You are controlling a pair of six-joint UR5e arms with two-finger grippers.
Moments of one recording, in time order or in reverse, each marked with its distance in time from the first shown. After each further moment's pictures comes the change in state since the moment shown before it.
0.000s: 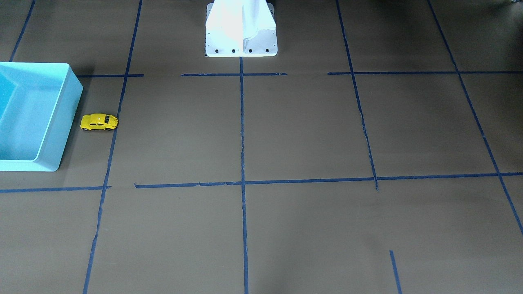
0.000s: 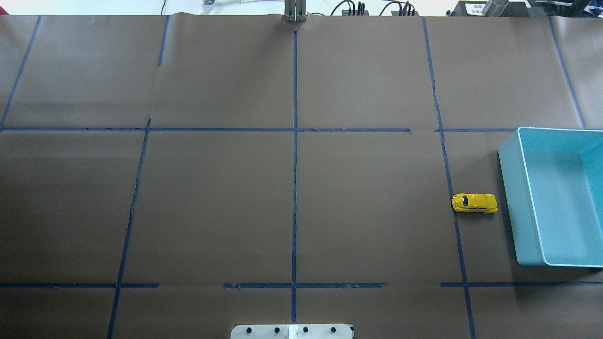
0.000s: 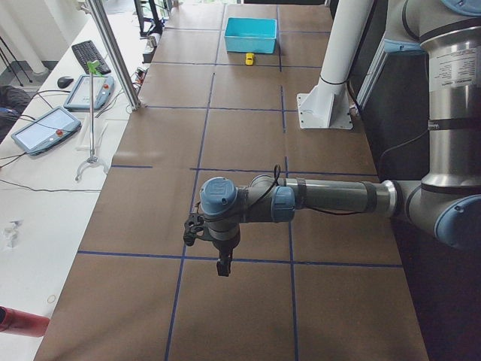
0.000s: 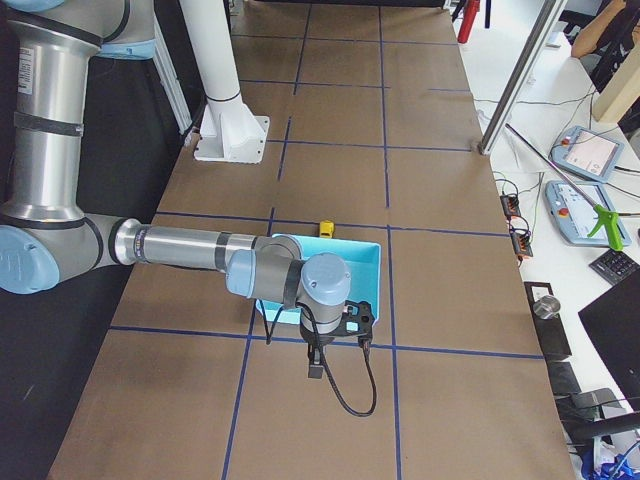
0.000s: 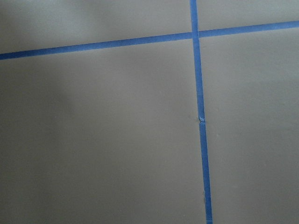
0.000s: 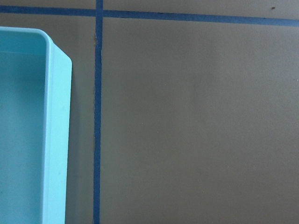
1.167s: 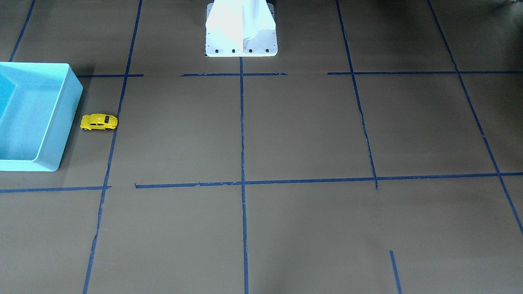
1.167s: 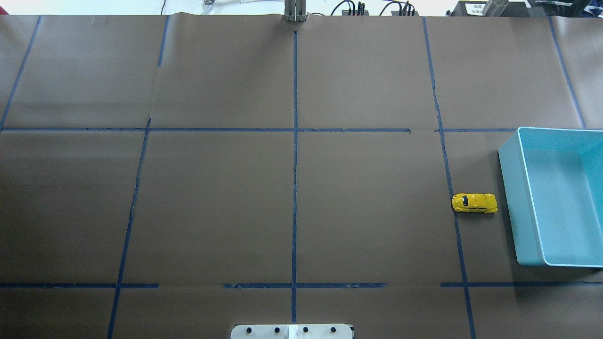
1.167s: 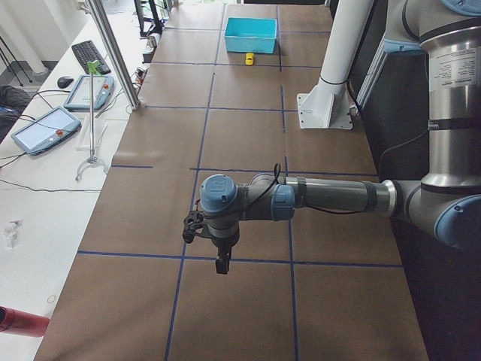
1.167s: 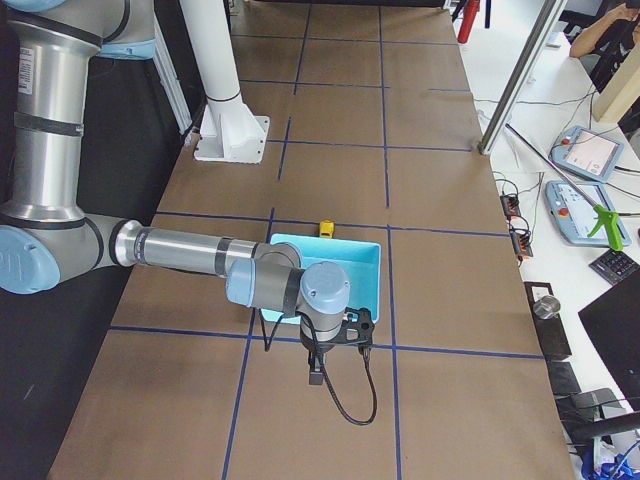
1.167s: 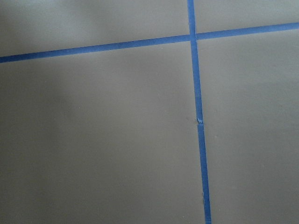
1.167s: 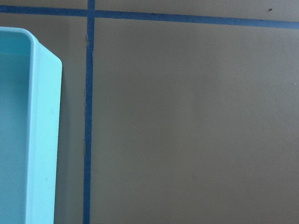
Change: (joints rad) left arm 0.000 -0.002 -0.012 -0.009 0.000 0.000; right arm 0.000 0.001 -0.045 0.063 0.000 0.002
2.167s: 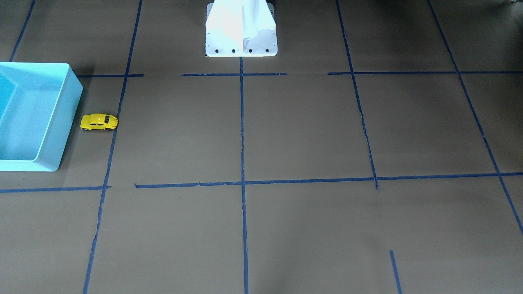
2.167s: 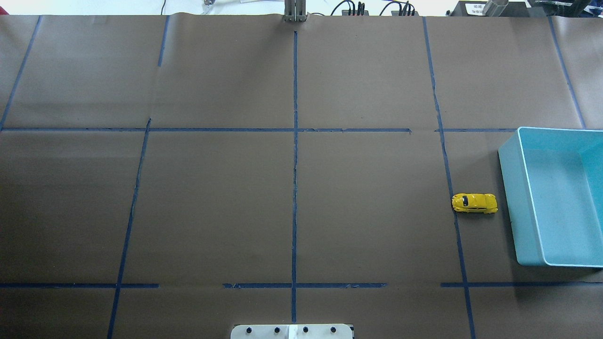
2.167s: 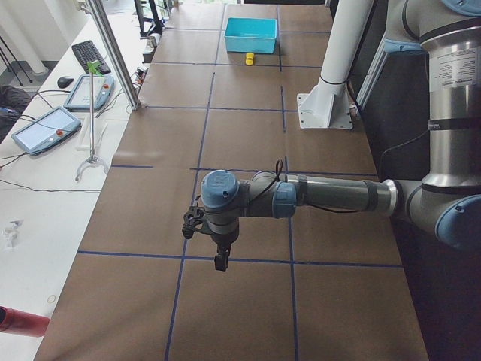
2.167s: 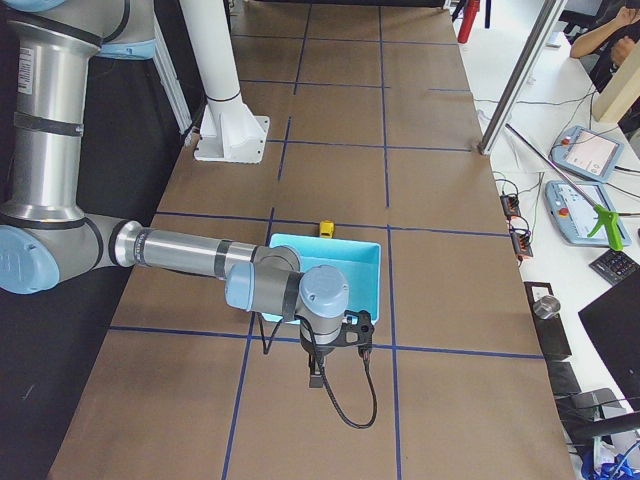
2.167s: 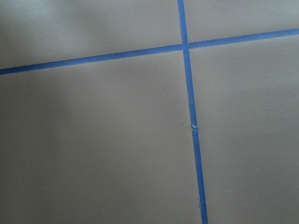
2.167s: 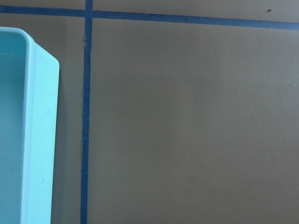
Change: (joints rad) left arm 0.000 -0.001 -0.018 -0.006 0.001 -0.001; right arm 0.000 -0.001 -0.009 0.014 0.000 0.002
